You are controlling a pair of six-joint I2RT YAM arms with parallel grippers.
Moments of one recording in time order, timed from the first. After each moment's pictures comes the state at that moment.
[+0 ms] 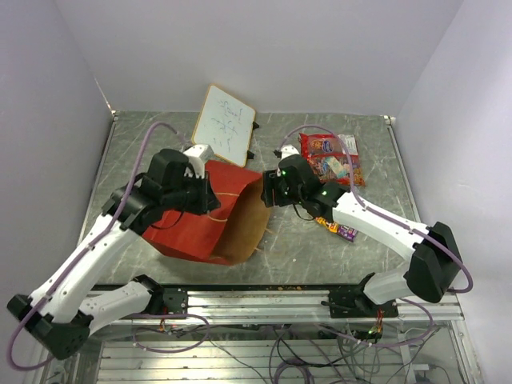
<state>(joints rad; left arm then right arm) -0.60 1.03 1.19 -0.82 0.18 -0.39 0.78 1.41 1.05 -0.34 0.14 0.43</state>
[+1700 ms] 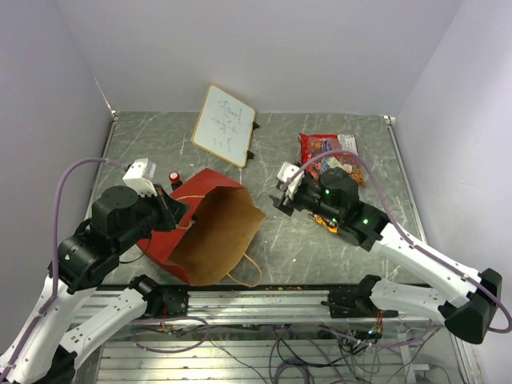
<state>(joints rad) -0.60 0.62 1.09 -0.86 -0.06 -0.59 0.83 1.05 0.92 -0.14 -0.05 -0.43</state>
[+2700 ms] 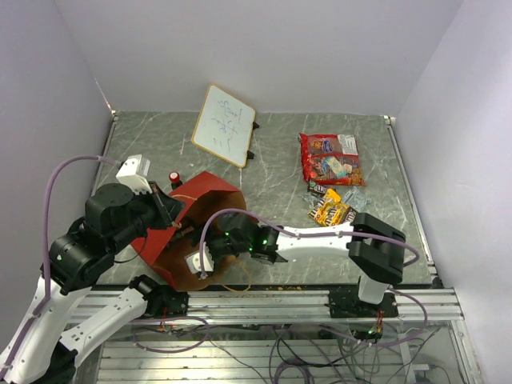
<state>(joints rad) -0.60 0.65 1.17 -0.93 -0.11 -0.61 1.26 1.72 1.04 0.28 -0.35 -0.99</state>
